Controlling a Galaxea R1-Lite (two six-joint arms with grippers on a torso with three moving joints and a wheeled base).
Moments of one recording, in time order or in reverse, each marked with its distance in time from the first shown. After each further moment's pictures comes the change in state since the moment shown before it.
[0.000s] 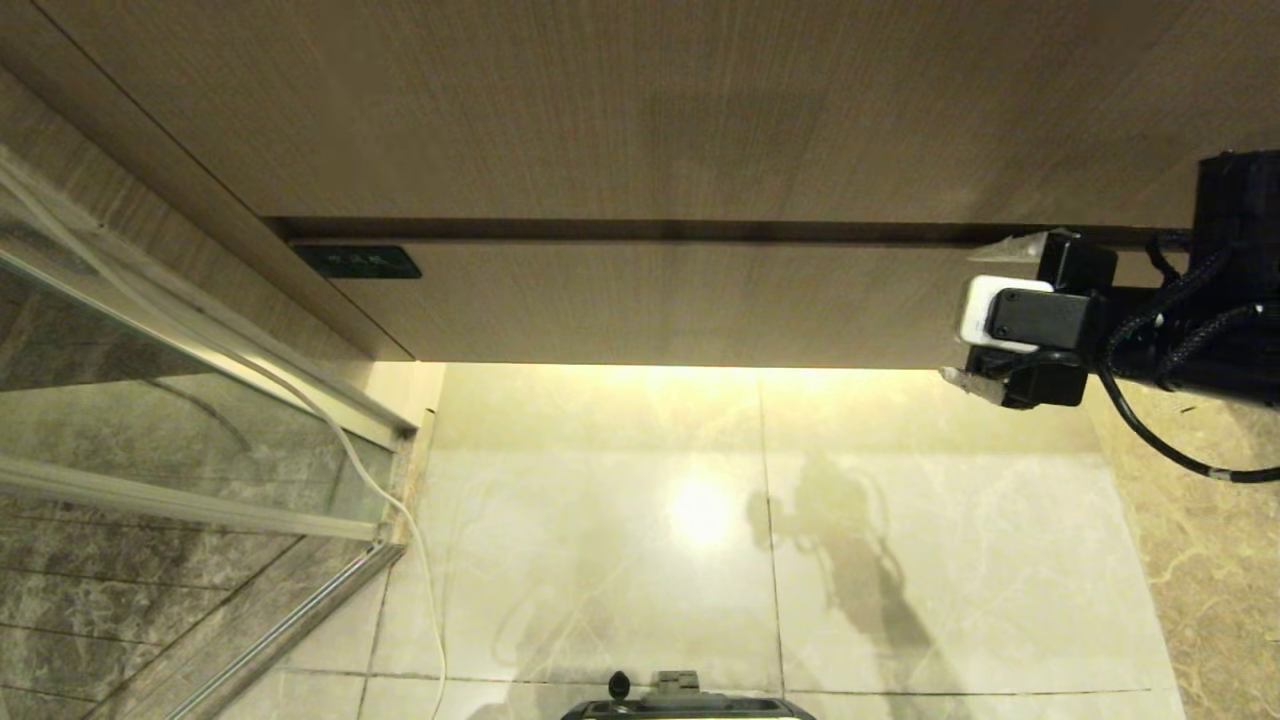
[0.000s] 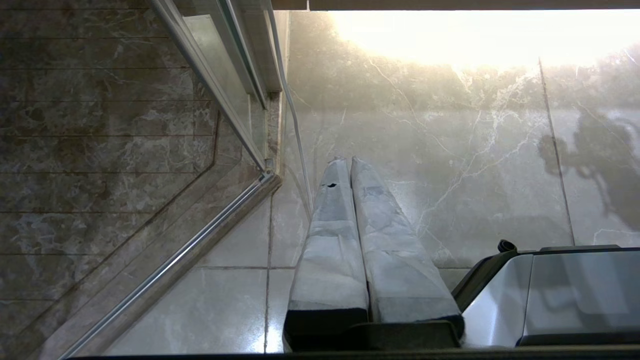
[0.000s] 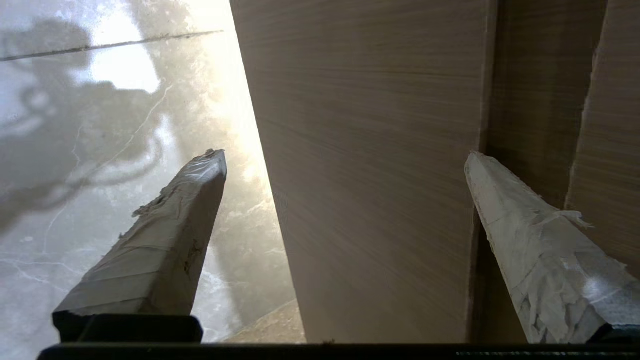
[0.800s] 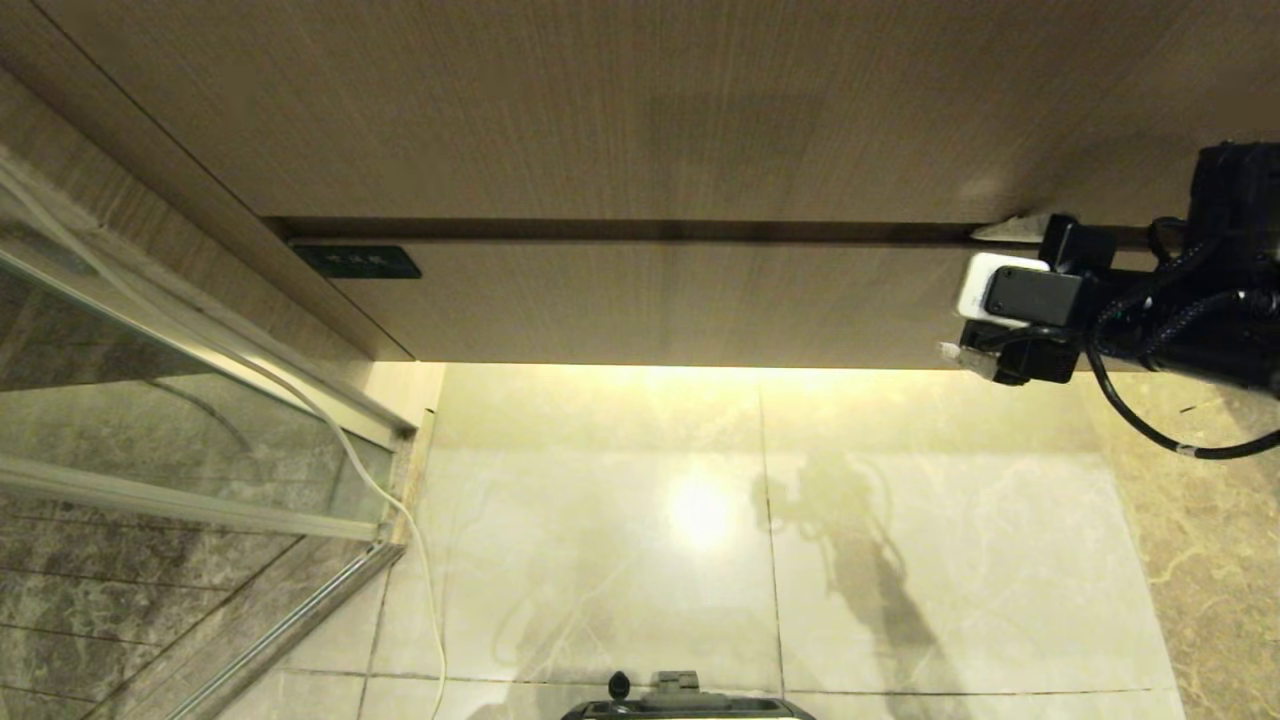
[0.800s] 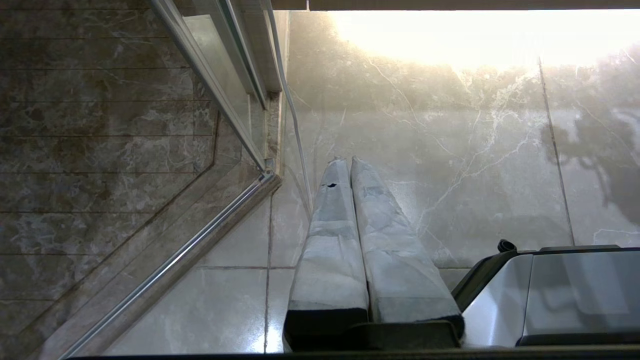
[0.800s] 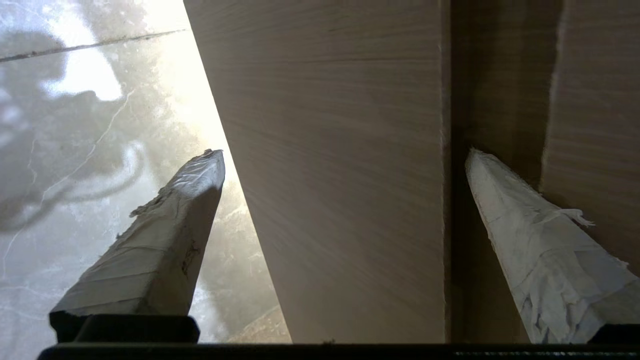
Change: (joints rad) left arm 0.000 0.000 0.000 0.000 0.000 0.000; right arm -0.039 0.046 -0.016 -0.109 0.010 0.007
